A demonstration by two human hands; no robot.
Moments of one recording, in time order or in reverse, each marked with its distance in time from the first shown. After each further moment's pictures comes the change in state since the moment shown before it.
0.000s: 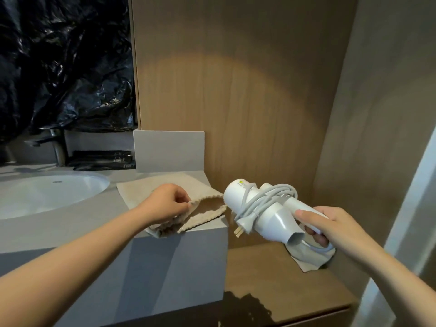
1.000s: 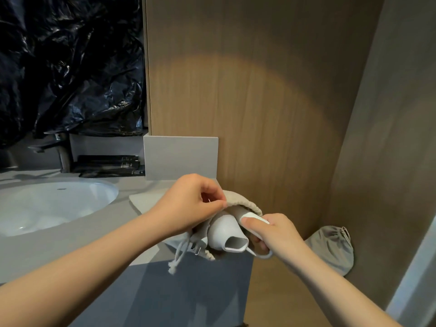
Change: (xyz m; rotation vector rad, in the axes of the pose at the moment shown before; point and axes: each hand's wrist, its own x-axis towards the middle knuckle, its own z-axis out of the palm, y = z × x) left_hand -0.005 0.030 -0.044 -0.176 0.097 0.254; right_hand 0.058 -0.047 0.134 0.045 -0.048 0.031
